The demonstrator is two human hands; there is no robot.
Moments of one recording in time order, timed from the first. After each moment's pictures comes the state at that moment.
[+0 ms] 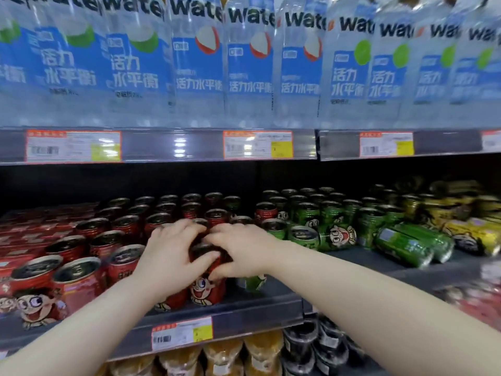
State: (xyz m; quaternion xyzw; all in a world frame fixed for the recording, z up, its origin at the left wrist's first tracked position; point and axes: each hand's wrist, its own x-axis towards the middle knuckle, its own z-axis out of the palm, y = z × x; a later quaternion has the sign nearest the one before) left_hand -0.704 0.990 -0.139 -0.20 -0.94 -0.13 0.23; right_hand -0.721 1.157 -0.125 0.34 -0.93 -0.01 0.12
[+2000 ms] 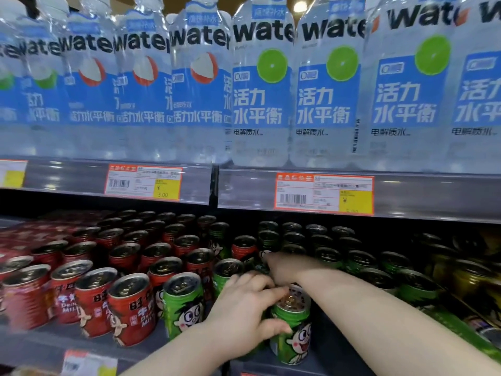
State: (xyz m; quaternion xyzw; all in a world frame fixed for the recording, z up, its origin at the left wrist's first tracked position) left_hand -0.736 1.227 -0.157 -0.21 -0.97 -0.05 0.10; right_hand -0.843 1.341 -0.127 0.25 -0.96 0.06 -0.07
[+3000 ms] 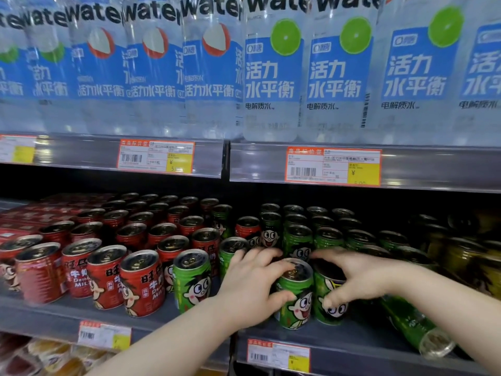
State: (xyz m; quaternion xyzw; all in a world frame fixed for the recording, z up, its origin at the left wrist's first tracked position) left_hand -0.730 1.231 -0.162 -0.19 -0.97 -0.04 0.15; right_hand -0.776 1.445 -0.119 0.25 -0.95 0.11 -0.12
